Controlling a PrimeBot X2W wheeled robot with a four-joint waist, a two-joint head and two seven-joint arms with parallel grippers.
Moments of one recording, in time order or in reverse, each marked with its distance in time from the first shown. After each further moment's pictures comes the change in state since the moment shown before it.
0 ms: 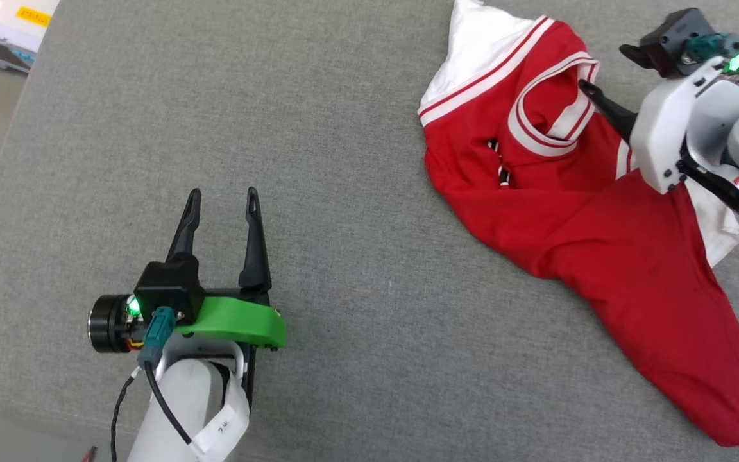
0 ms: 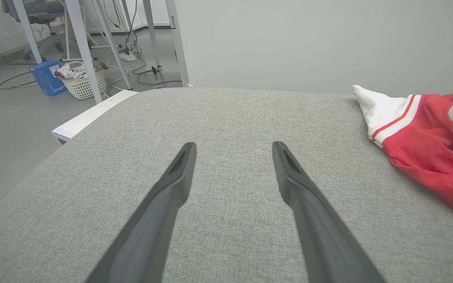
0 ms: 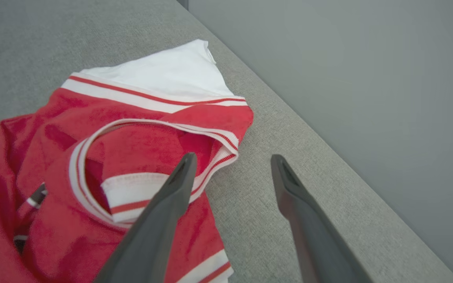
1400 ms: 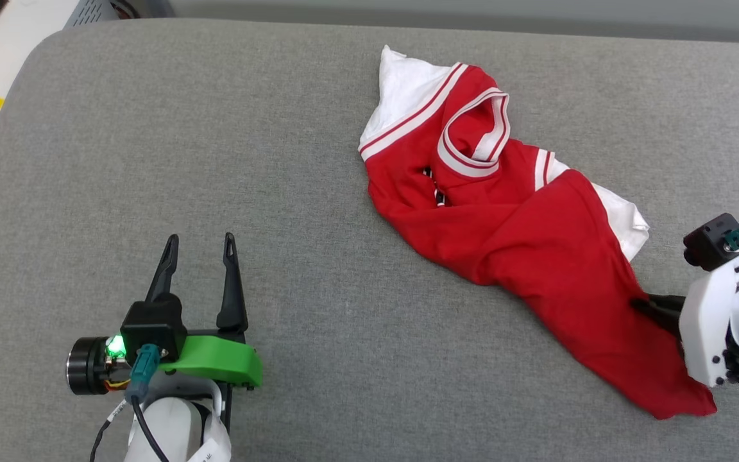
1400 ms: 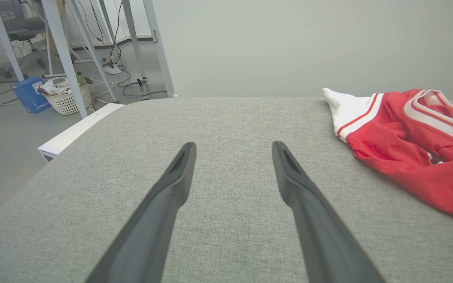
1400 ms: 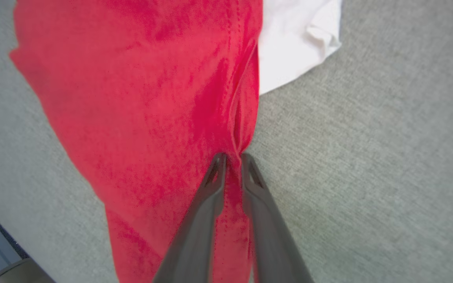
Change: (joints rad) left arm 0.110 0.015 0.070 -0.003 0.059 -0.030 0.000; right arm 0.590 -0.289 -0.256 -0.440 0.237 -0.002 0.352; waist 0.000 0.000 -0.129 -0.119
